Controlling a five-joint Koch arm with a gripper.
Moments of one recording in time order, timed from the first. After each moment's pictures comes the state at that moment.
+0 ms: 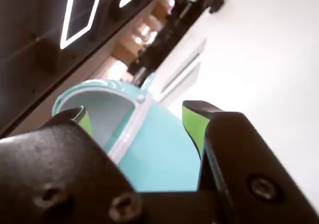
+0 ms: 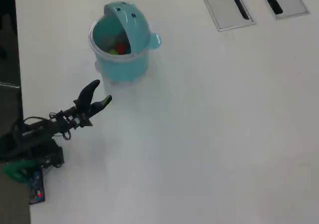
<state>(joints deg) -20.2 131.2 147.9 -23.1 -36.7</state>
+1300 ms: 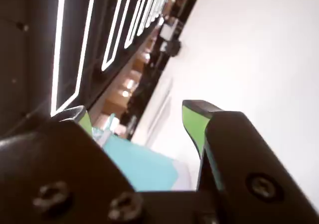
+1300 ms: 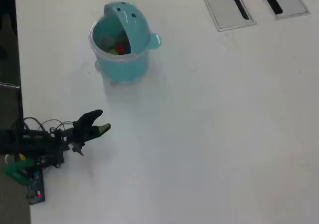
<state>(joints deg) -4.0 131.2 176.1 -49.5 -24.9</state>
